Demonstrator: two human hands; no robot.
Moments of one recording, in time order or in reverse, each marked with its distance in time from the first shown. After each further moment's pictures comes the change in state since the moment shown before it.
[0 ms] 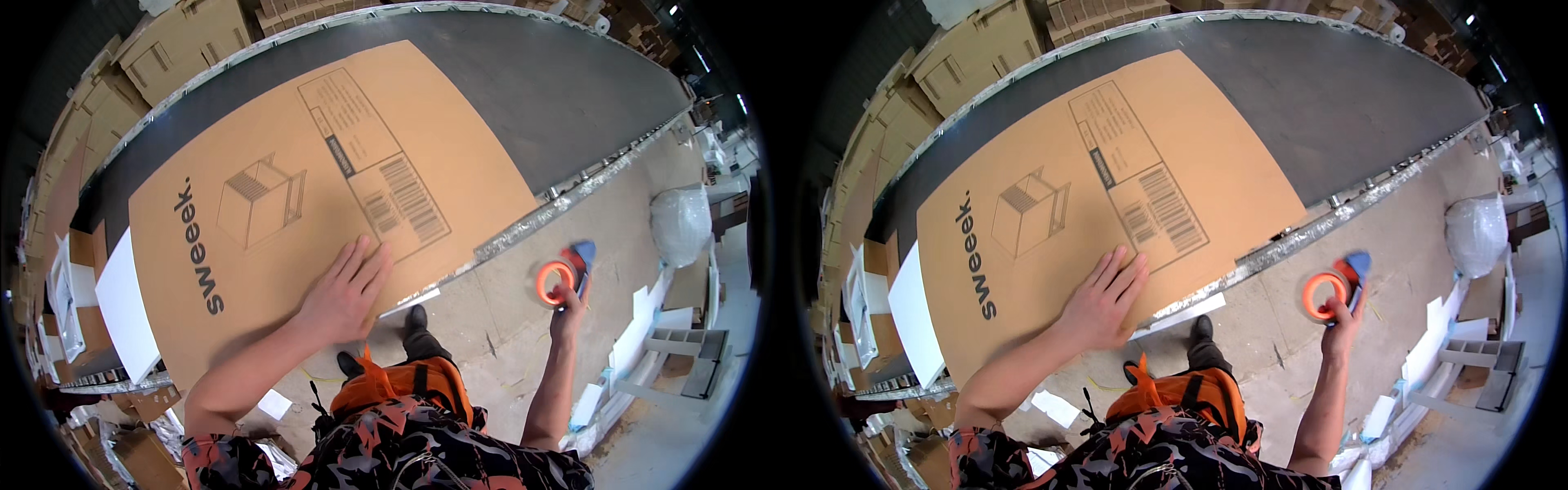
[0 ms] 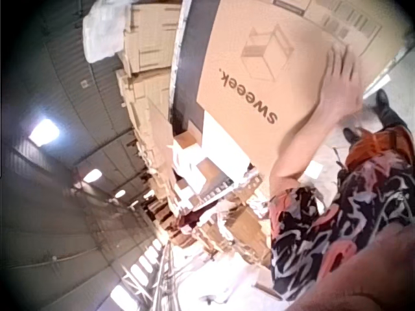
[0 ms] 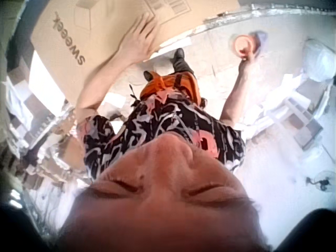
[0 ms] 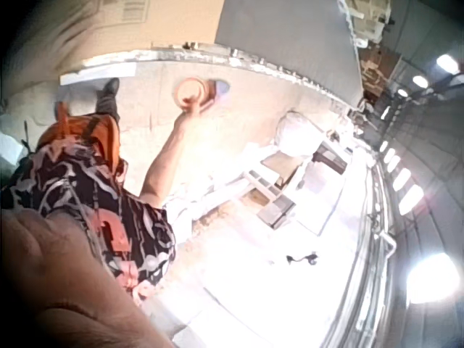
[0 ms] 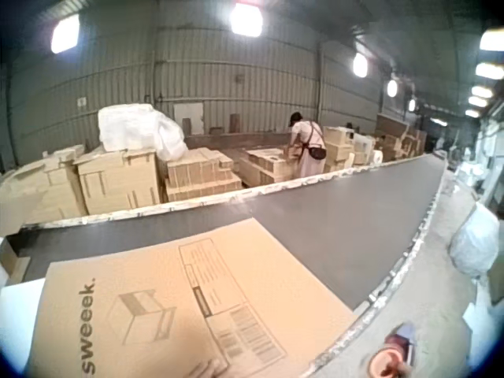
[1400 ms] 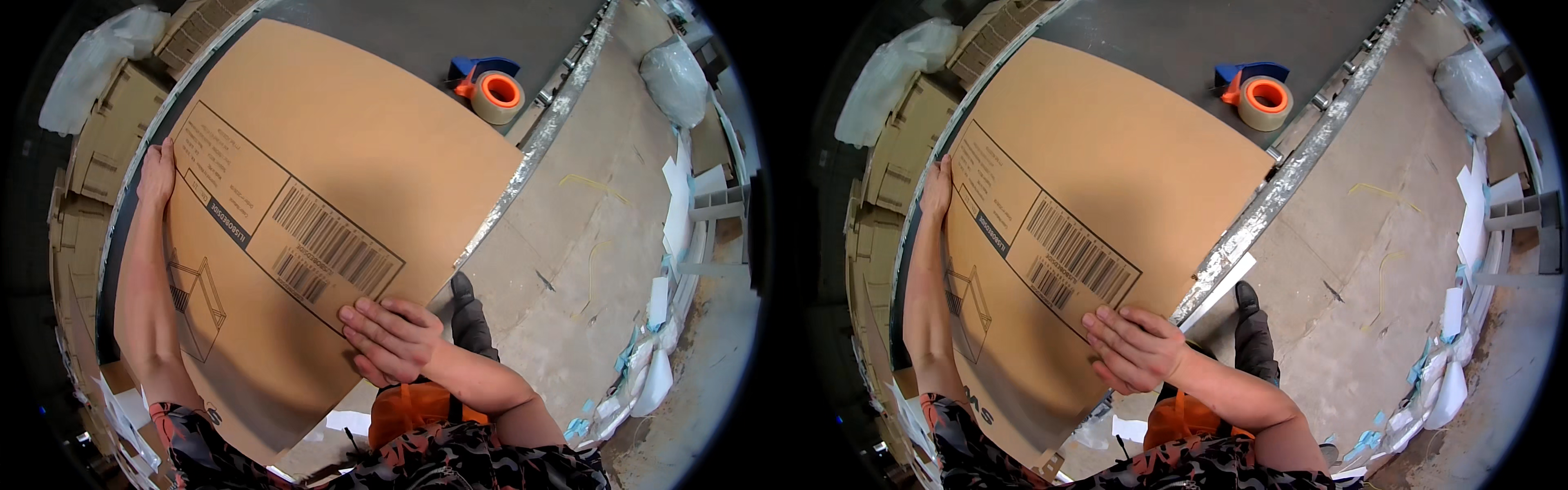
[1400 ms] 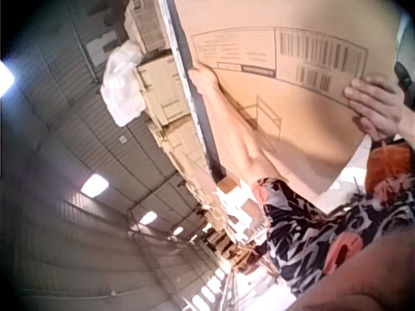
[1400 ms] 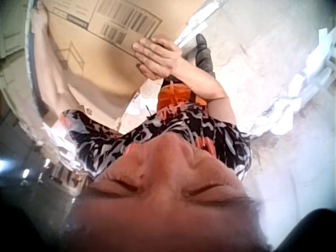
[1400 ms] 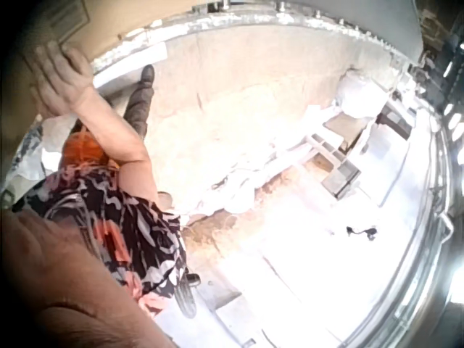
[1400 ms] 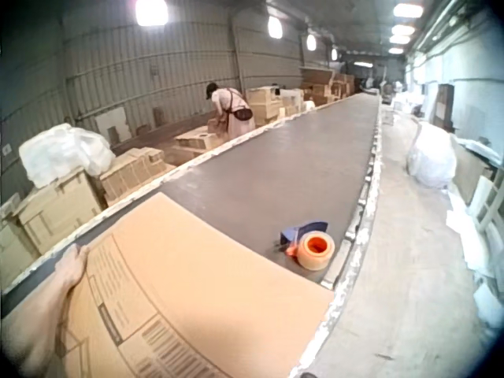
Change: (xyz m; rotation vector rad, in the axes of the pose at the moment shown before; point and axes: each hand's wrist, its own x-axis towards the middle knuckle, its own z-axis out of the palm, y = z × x) left_hand 0.130 -0.335 -0.049 0.072 0.185 -0.924; right_hand -0.113 0.056 0.233 -0.445 -0.257 -1.179
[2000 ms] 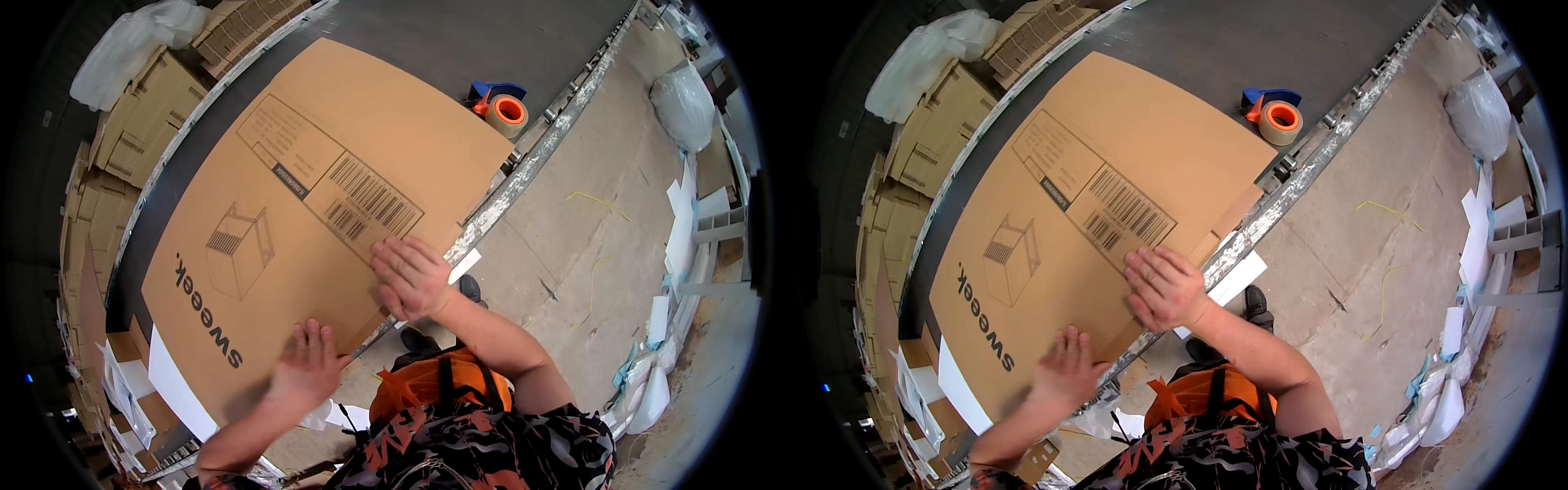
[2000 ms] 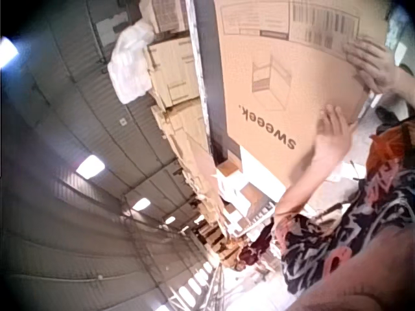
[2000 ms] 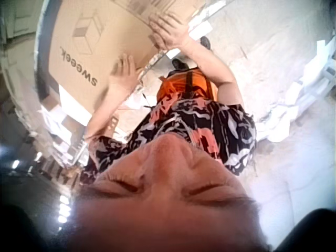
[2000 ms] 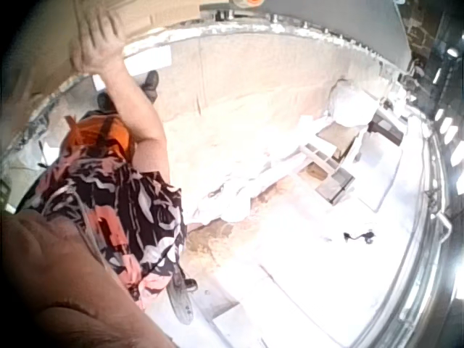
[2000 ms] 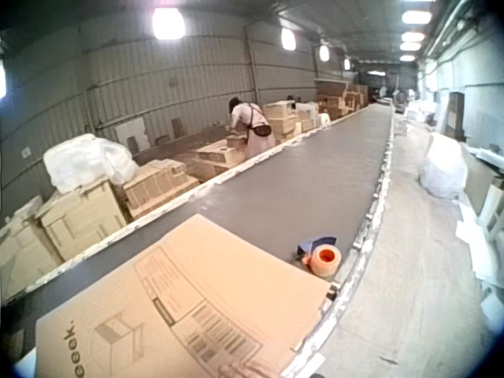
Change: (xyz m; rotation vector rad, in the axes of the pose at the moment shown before) left_hand -0.404 -0.016 -0.054 0.408 -0.039 0.883; right_hand 0.017 -0.013 0.014 -0.069 -0.077 -0.083
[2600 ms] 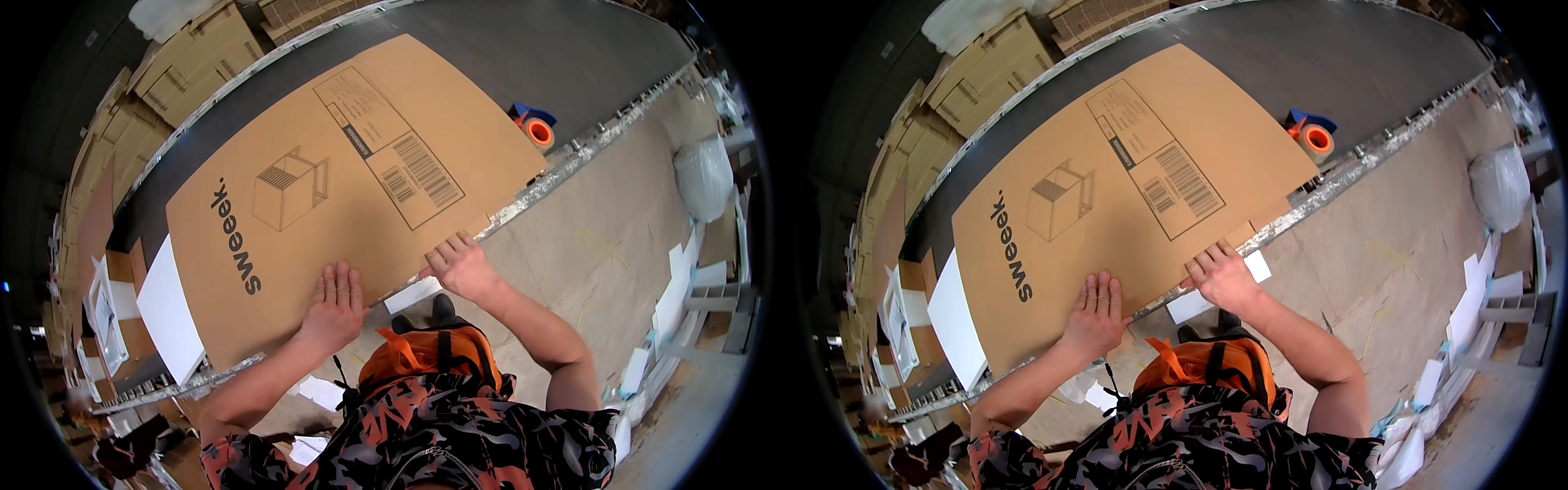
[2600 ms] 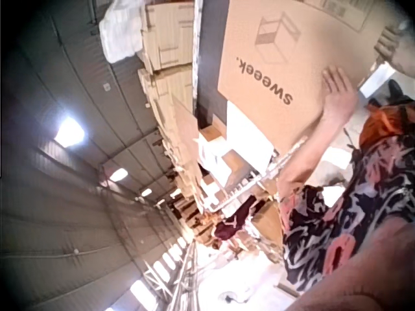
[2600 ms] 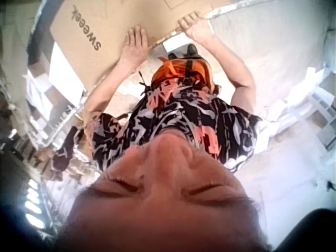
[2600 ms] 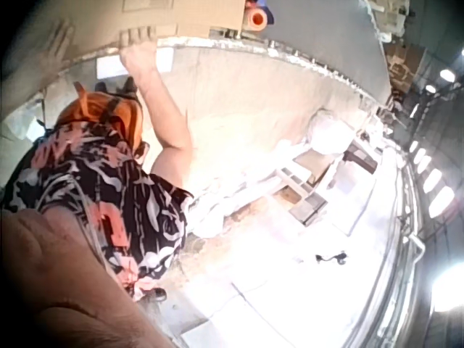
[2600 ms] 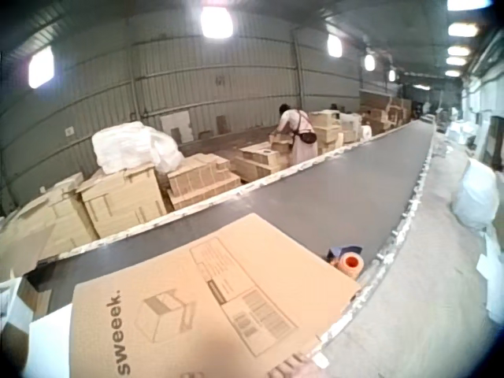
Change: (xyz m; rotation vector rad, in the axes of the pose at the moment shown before) left_hand -0.035 0.028 0.036 0.009 -0.001 -0.034; right_hand -0.018 -0.015 -0.056 -0.079 -0.820 -0.122
